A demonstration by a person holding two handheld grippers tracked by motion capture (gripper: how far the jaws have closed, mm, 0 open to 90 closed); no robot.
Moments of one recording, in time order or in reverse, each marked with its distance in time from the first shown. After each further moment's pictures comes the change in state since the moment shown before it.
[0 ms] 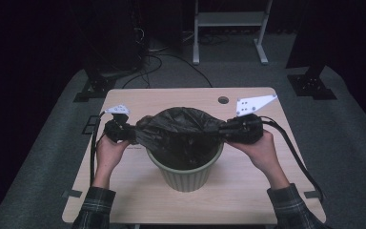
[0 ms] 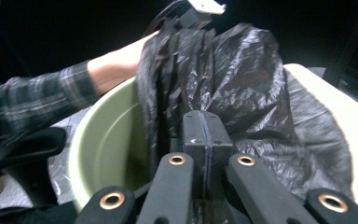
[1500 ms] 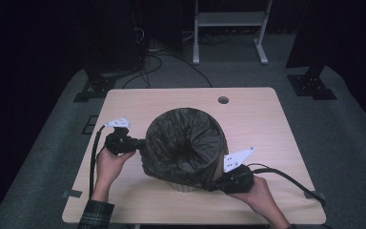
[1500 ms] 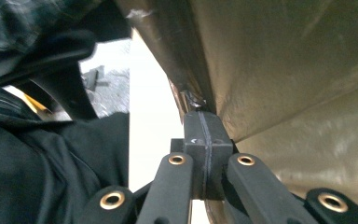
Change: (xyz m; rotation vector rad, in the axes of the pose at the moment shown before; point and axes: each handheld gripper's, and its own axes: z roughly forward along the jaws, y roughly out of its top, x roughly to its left) left arm -0.010 -0.034 0.008 0.018 -0.052 -0.008; right arm 0.046 -0.123 0.046 0.260 0.115 0.090
